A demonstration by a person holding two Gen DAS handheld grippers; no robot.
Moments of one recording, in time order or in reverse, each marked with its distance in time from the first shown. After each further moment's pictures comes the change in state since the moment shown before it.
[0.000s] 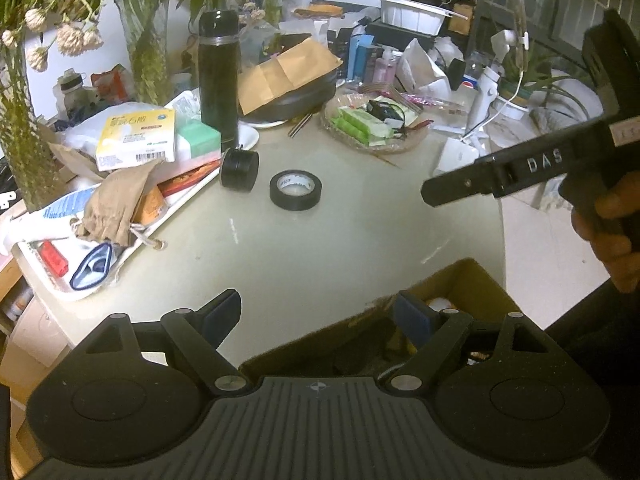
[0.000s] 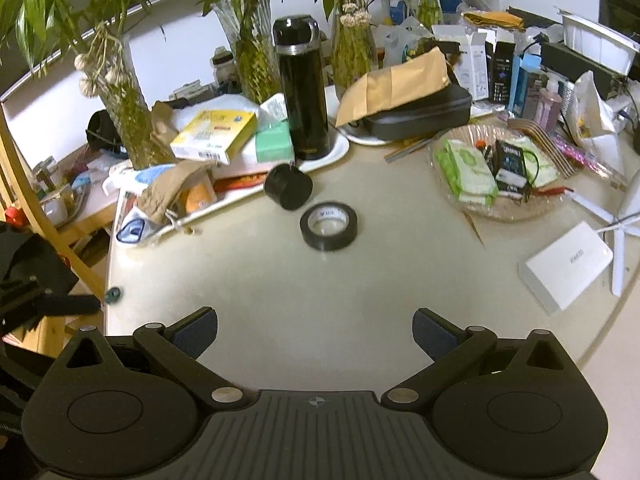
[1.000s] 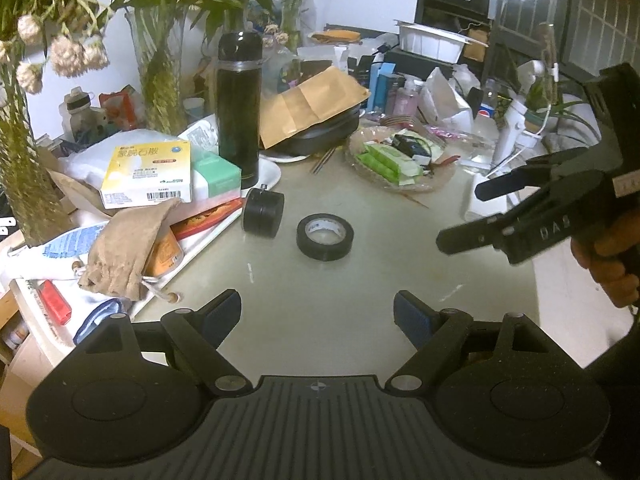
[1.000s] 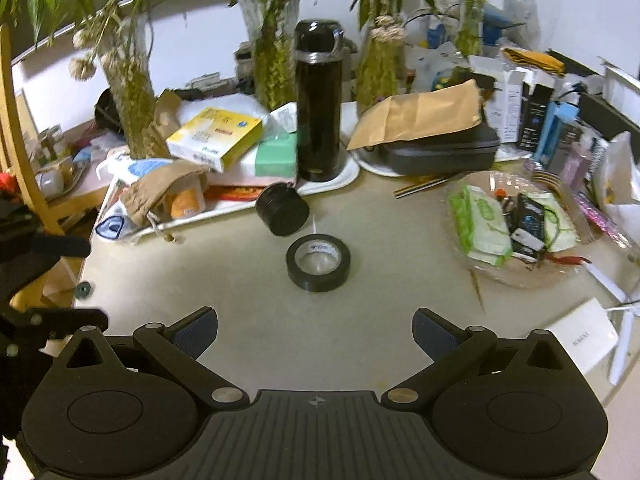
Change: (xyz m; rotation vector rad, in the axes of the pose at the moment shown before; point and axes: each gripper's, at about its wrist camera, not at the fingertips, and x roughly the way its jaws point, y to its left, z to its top) left arm 0.034 0.032 0.027 -0.018 -0.083 0.022; right arm 0.047 -0.010 0.029 -0.178 -0.023 0.014
